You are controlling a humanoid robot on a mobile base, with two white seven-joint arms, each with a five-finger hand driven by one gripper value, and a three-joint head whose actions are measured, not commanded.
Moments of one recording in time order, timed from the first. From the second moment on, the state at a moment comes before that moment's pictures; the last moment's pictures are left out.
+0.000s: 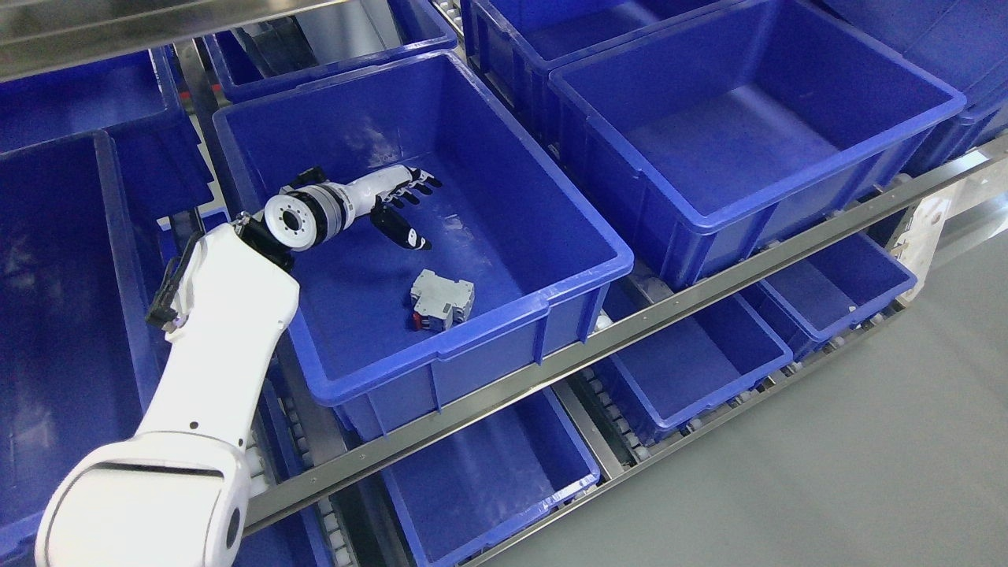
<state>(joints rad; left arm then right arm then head) -1.32 0.08 -0.14 -0.53 -0.78 -0.05 -0.61 0.04 0.00 -0.04 -0.16 -0.04 0.05 0.00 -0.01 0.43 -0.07</state>
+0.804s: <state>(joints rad) -1.28 0.04 0.23 -0.66 -0.40 -0.04 -0.14 0.04 0.00 -0.04 -0.16 -0.04 0.05 0.00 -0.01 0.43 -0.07</state>
